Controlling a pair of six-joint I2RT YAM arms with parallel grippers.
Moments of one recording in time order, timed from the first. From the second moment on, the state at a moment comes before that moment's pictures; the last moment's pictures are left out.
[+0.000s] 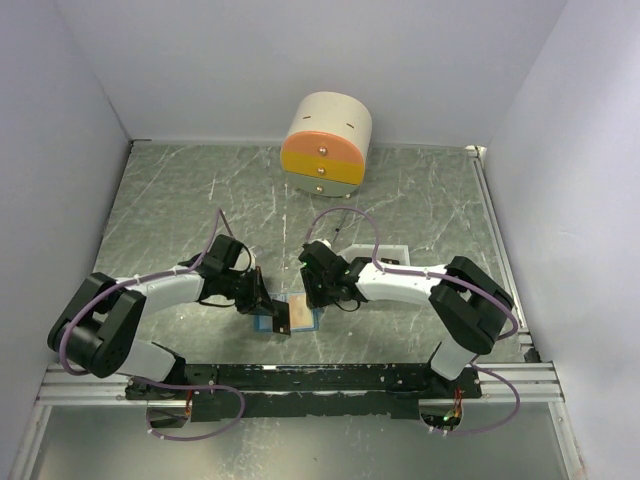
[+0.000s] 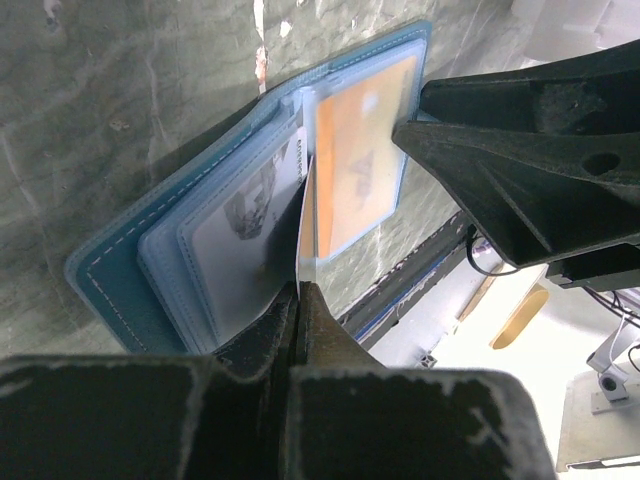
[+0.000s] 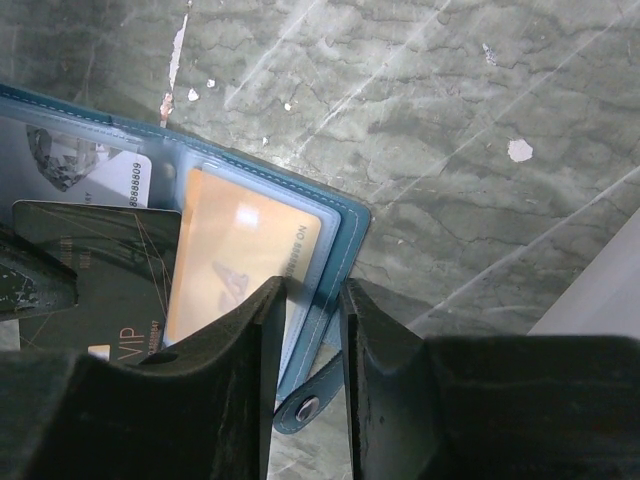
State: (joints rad) left arm -0.49 1.43 0.54 -0.16 0.63 -0.73; right arm 0.94 1.64 0.88 -0.27 0.05 0.57
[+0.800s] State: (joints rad) left arm -0.49 1.39 0.60 -0.21 0.64 -0.69; right arm 0.94 1.63 0.87 -0.27 0.07 0.56
